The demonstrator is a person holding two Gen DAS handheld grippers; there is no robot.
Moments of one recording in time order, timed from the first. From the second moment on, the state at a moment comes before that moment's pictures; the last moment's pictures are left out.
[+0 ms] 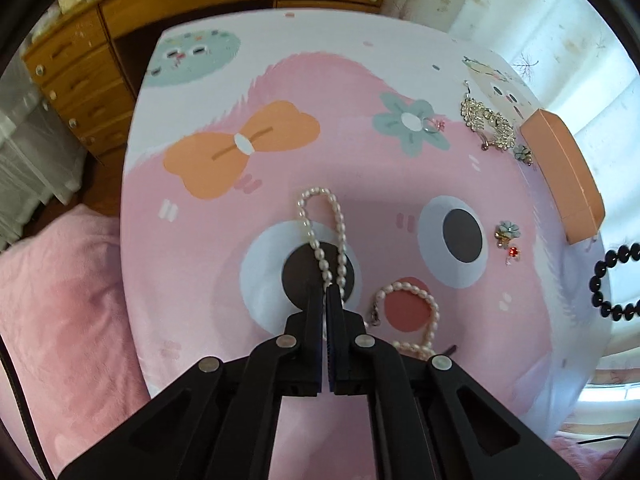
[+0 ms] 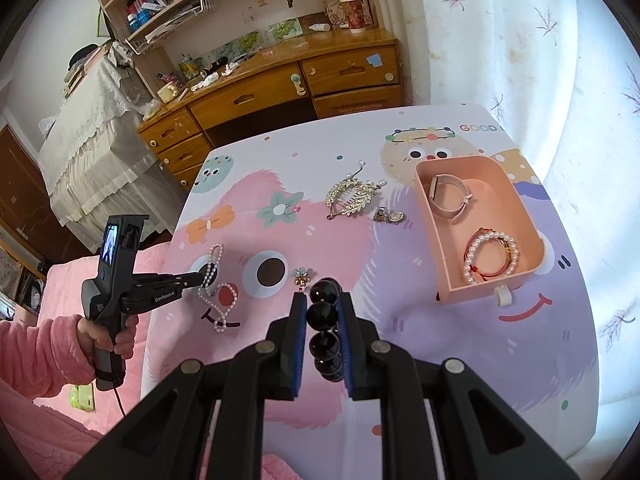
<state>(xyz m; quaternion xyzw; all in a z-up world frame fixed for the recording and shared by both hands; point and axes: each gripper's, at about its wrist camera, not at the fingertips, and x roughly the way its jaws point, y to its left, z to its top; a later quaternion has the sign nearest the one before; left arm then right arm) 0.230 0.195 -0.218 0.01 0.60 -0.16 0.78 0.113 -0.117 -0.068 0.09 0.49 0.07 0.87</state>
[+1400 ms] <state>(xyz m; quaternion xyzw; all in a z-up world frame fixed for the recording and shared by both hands) 0.195 0.137 -0.016 -0.02 0.47 -0.12 0.87 0.118 -0.191 -0.021 0.07 0.44 0.14 0.89</state>
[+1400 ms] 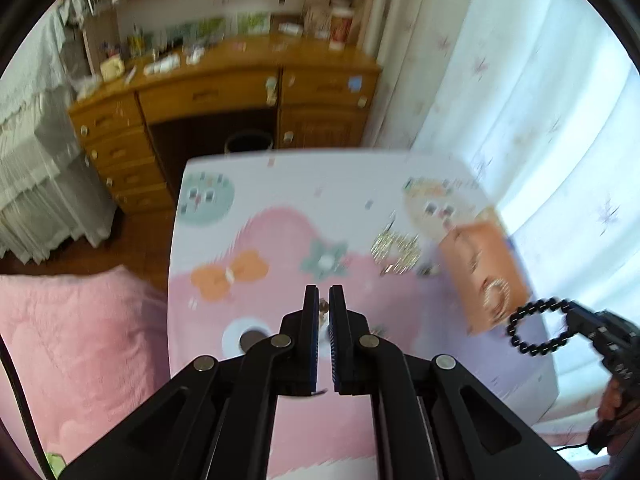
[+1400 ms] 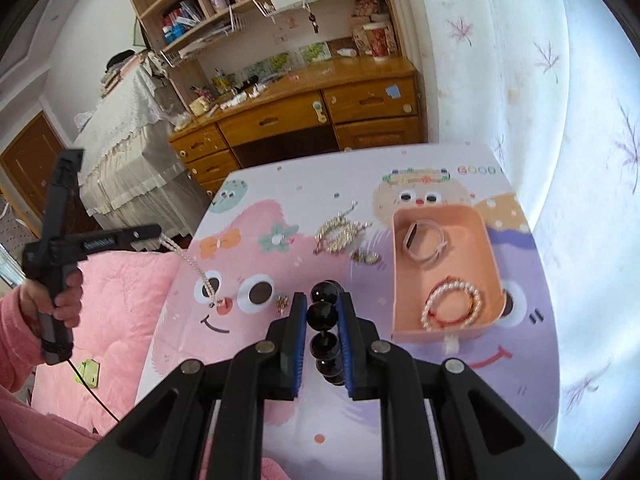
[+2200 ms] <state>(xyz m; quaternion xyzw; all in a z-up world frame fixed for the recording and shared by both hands) 0.199 -0.044 0.124 -0.01 0.33 -0.23 0.92 0.162 -0.278 0.026 0.08 0.36 0.18 0.91</state>
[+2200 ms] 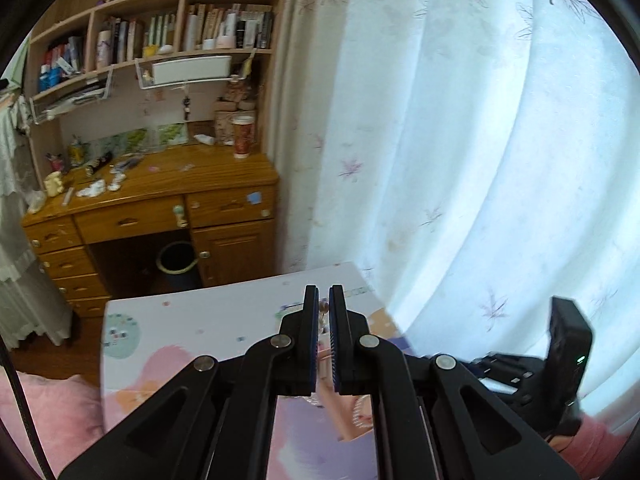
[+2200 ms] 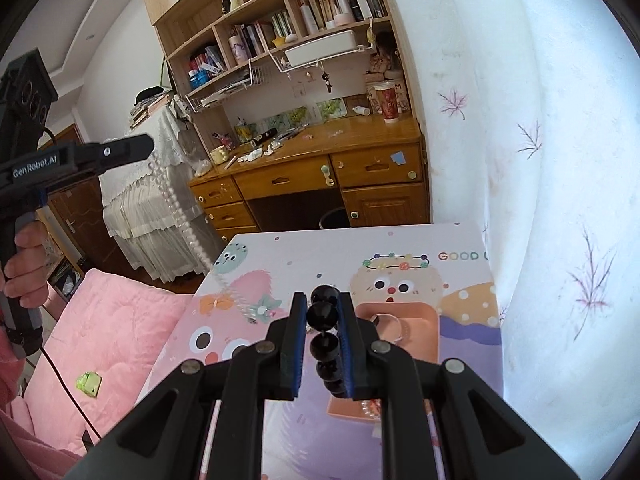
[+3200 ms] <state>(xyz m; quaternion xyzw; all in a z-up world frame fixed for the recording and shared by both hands) 0.204 -0.150 -0.023 0.04 0.48 -0.20 0.85 0.181 -0.315 -0.074 0.09 0.52 0.17 0.83</state>
